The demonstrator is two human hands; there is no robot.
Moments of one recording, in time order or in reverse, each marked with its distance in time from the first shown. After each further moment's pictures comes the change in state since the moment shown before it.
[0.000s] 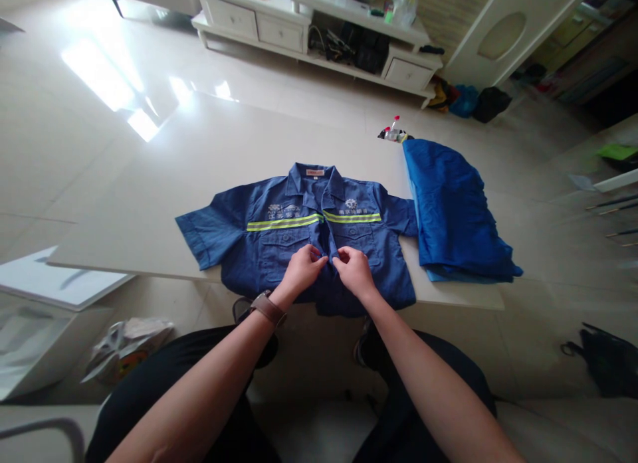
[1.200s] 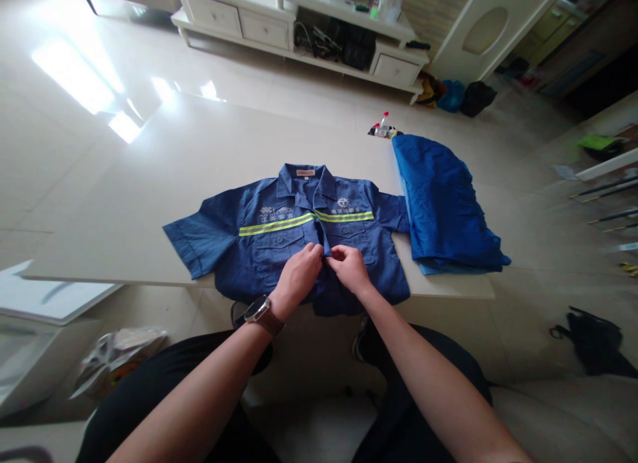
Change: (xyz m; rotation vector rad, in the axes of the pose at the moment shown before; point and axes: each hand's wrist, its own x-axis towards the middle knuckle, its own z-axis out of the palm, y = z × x) left_hand -0.012 0.003 0.003 0.577 0.005 0.506; right_hand 0.002 0.004 -0.003 0.125 -0.038 0.036
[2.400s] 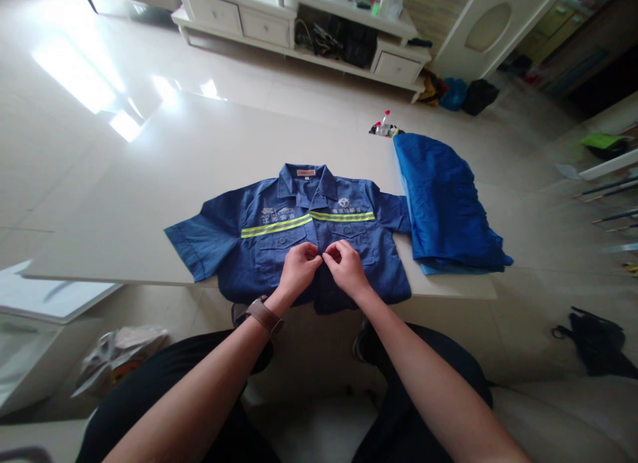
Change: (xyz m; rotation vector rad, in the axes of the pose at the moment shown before) left_hand 0.010 -0.006 0.011 -0.779 0.198 -0.360; right_hand -0.004 -0.005 0.001 -0.105 0.009 -0.261
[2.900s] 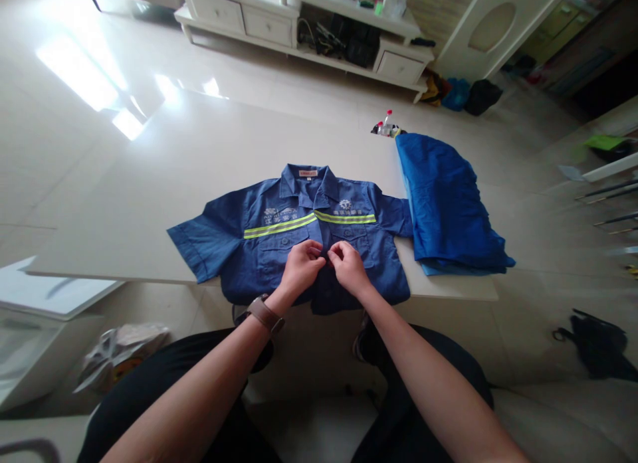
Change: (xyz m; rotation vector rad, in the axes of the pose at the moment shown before) left_hand 0.000 0.001 0.002 -0.127 -0.029 -0.022; right_hand 0.003 0.005 0.001 0.057 -0.025 0.119
